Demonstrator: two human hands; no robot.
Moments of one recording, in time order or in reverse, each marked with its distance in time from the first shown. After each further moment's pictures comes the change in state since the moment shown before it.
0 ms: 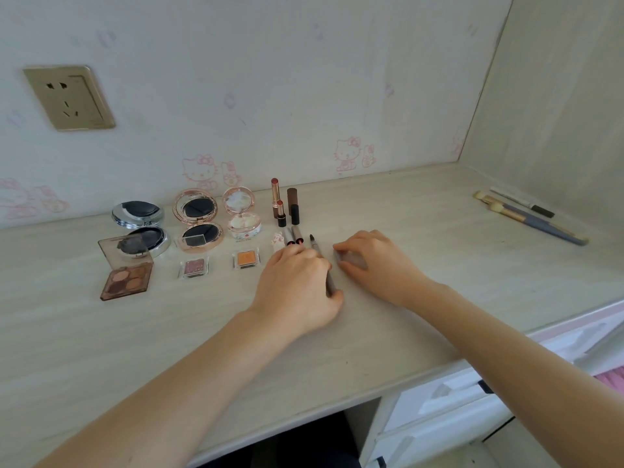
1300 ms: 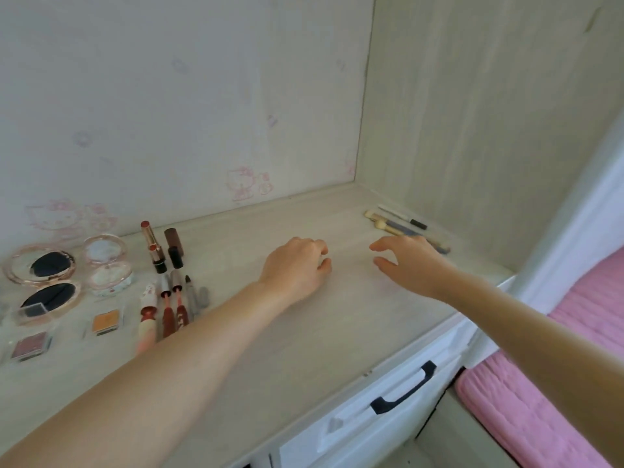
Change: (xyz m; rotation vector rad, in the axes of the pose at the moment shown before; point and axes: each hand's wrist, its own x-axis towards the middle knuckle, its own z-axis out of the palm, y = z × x) left_hand 0.138 0.119 0.045 -0.228 -0.093 0.141; right_hand -0.072 0.161 -0.119 -0.175 -0.002 0.383
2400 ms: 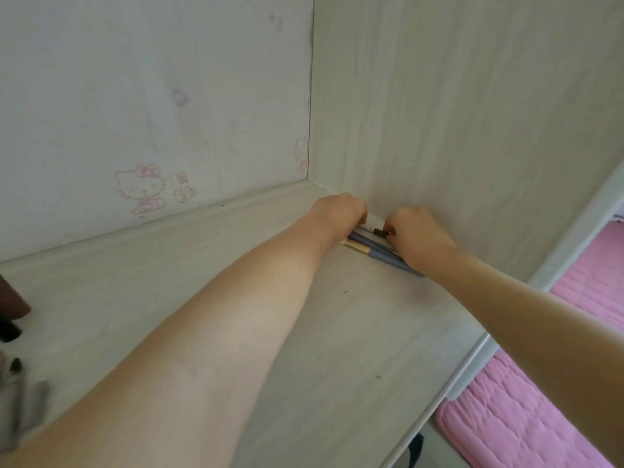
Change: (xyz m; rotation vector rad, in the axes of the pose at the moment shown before) left_hand 0.221 0.085 0.075 0.217 -0.175 0.323; right_hand 0.095 0.108 0.002 -0.263 0.046 0.325
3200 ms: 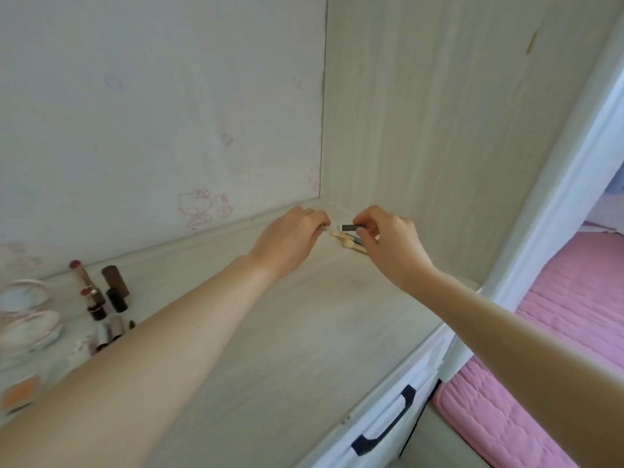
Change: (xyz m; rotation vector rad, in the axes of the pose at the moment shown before) left_hand -0.161 -0.033 -0.051 -0.236 0.412 0.083; right_hand -0.094 -0.068 -0.054 0.607 0.341 -0.144
